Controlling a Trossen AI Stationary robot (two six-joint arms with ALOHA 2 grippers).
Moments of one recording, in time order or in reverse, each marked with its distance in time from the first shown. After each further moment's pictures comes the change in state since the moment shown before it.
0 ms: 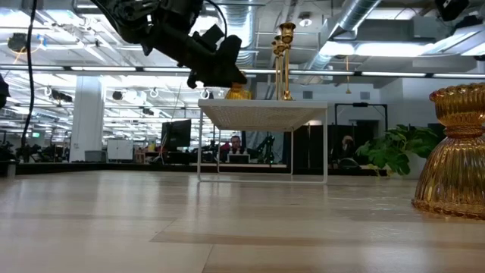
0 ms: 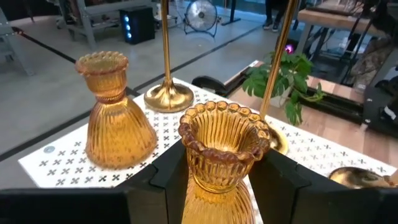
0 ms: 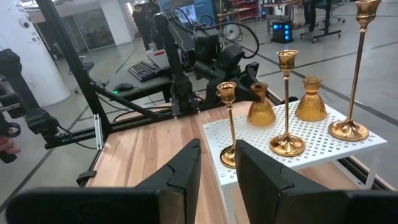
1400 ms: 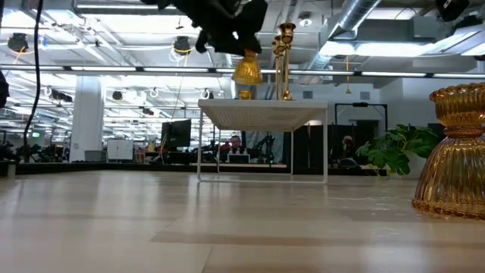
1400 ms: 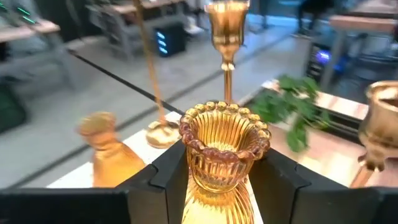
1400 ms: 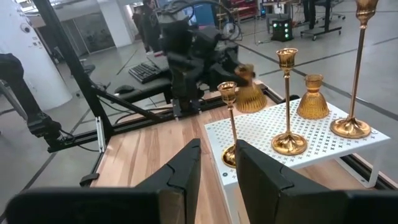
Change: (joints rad) left arm -0.218 0.057 0.278 -0.230 -0.380 0.013; right arm 0.000 0.000 0.000 0.002 0.001 0.024
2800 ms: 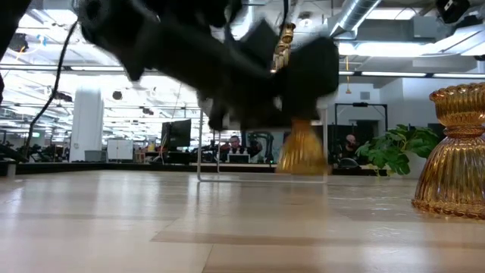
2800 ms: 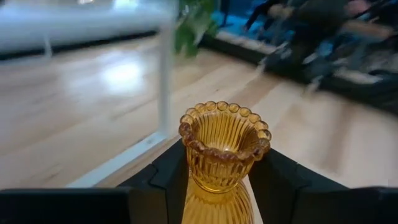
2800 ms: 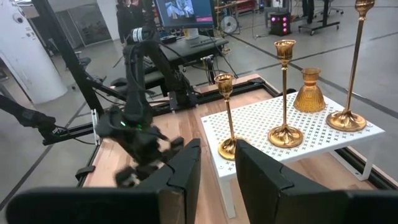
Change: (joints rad) left arm -0.467 0.598 0.001 0.504 -0.278 -0.335; right arm 0.000 0.000 0.000 -0.035 0.003 0.004
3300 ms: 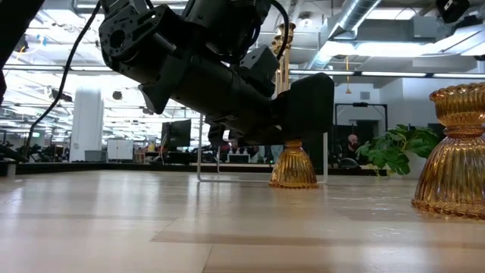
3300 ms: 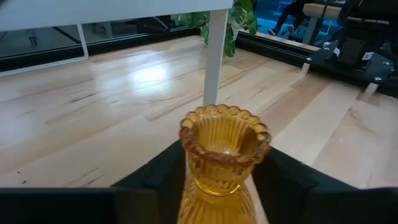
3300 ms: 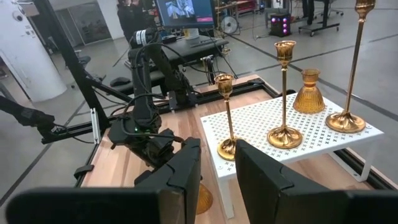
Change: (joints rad) left arm 0.068 0.052 0.002 0.013 -0.050 0.011; right arm 0.000 0.000 0.000 0.000 0.000 -0.010
